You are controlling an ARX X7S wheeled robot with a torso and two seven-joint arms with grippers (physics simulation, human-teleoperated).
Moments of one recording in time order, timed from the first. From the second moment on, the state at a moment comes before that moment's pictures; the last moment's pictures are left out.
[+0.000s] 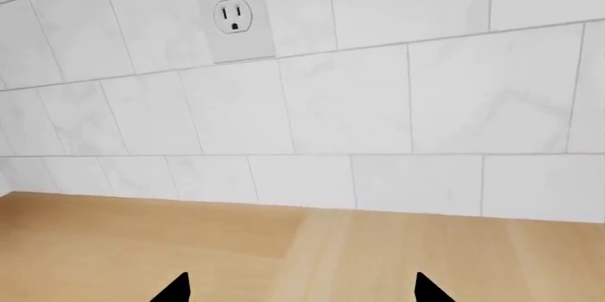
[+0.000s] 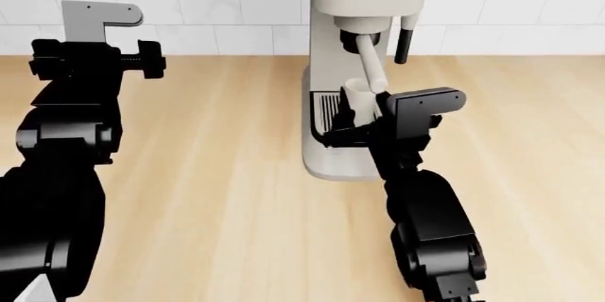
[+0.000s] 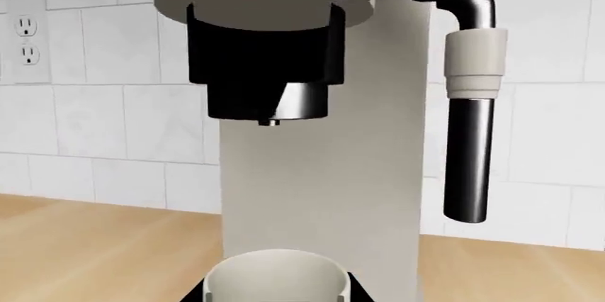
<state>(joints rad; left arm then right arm) -1.41 -0.26 0.12 -1.31 0.00 -0.13 -0.08 0.69 0.07 -0.17 0.32 0.19 0.11 -0.08</state>
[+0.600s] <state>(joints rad) -1.40 -0.26 0.11 -1.31 0.00 -0.13 -0.08 0.82 0.04 -0.24 0.65 0.23 -0.06 -0.04</state>
